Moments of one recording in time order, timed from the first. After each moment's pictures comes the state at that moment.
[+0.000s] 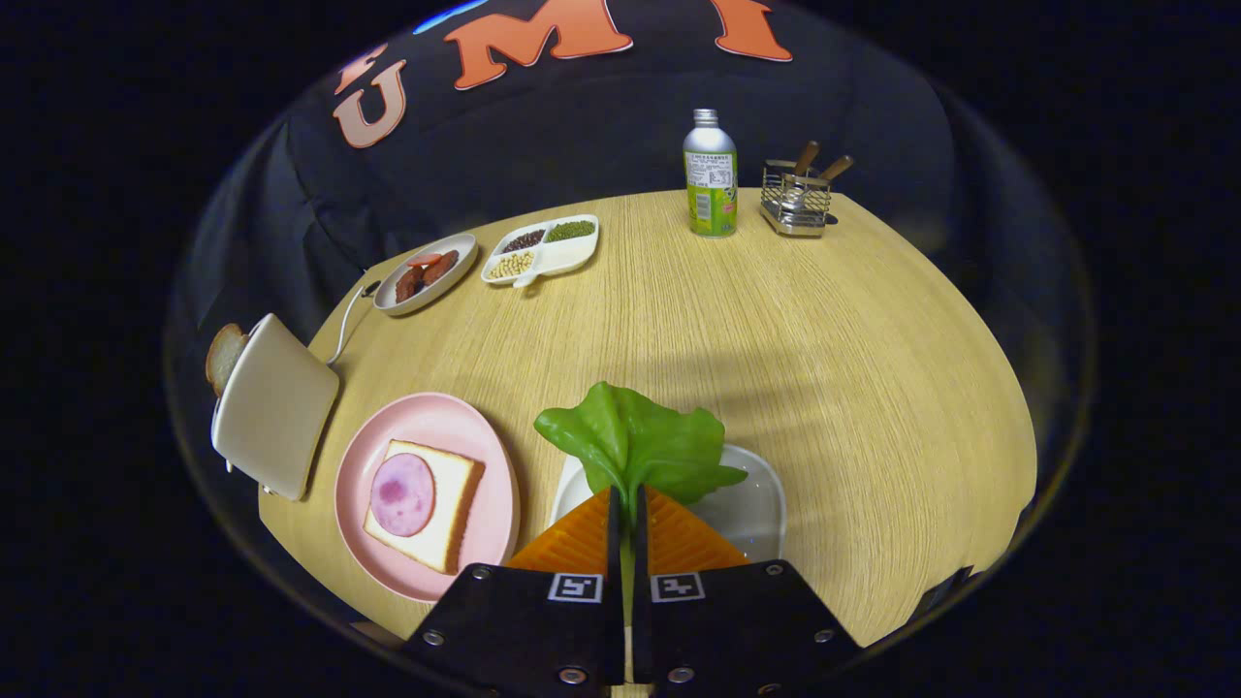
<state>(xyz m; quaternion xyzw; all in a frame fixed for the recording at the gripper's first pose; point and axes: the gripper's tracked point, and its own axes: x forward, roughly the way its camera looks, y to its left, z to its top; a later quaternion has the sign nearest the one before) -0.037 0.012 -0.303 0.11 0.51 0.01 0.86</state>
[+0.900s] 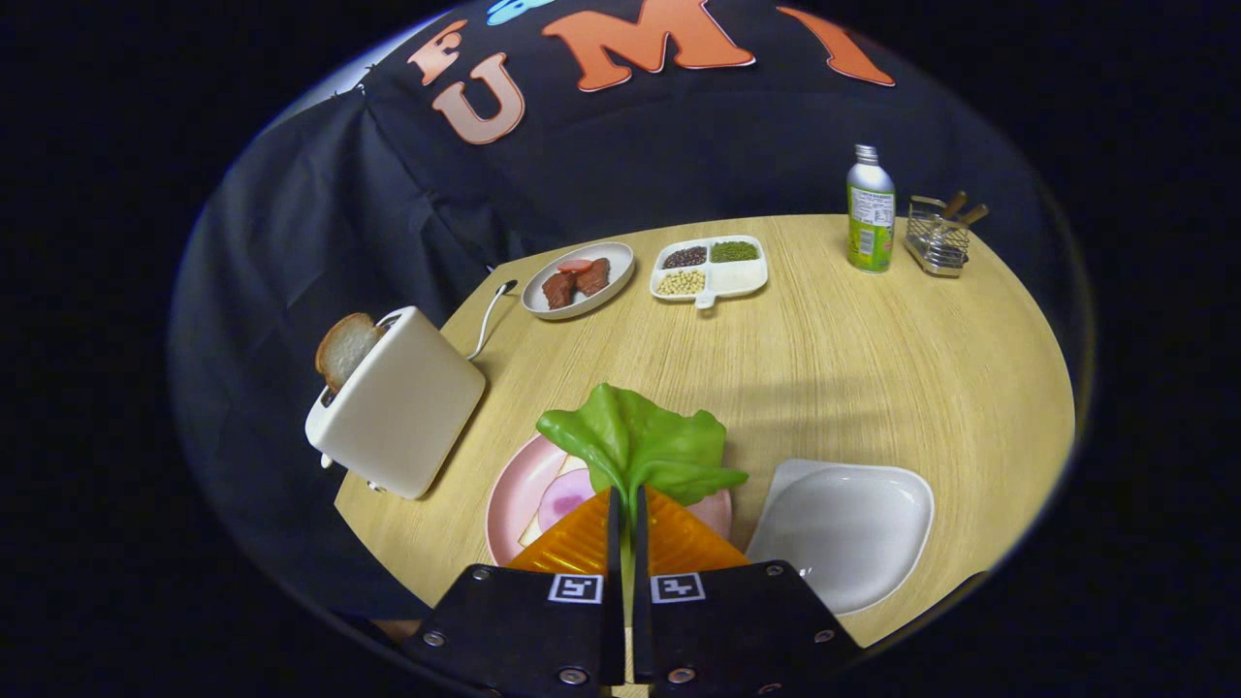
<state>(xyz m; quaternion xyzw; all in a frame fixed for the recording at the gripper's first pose) -0.039 0.132 -0.262 0.13 0.49 0.17 0.85</state>
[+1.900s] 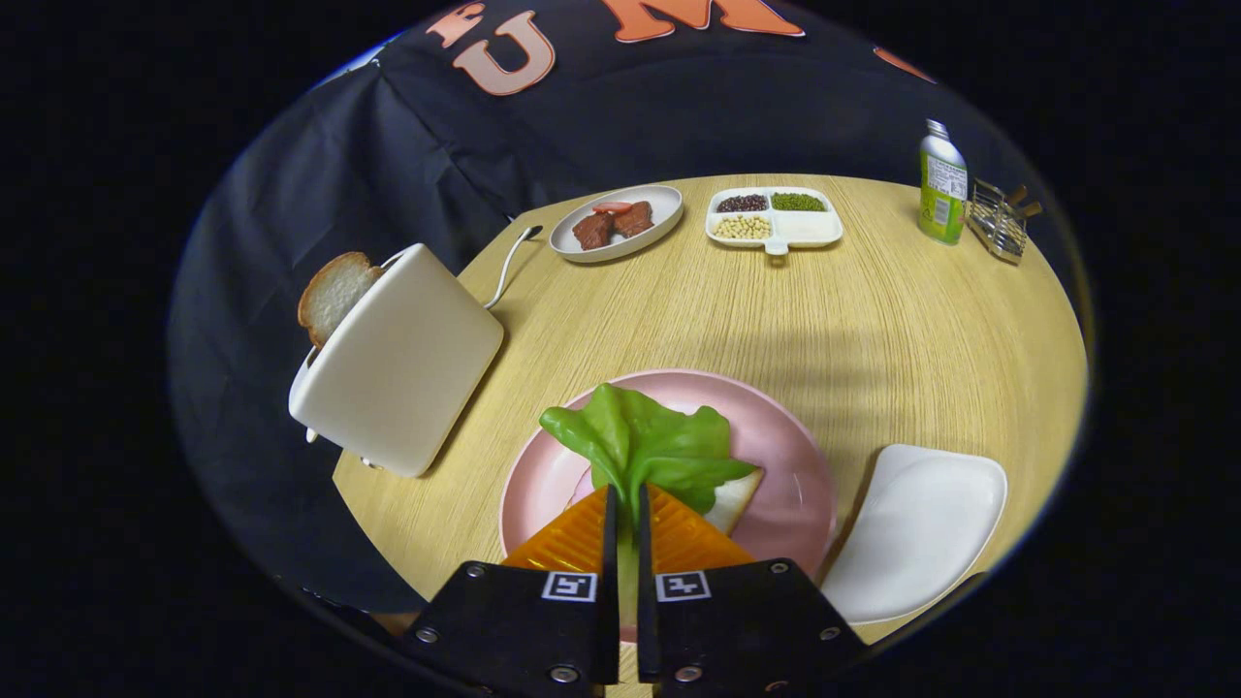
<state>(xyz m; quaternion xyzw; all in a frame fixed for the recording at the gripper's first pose) -0.047 0.182 -0.305 0.13 0.54 0.20 0.81</state>
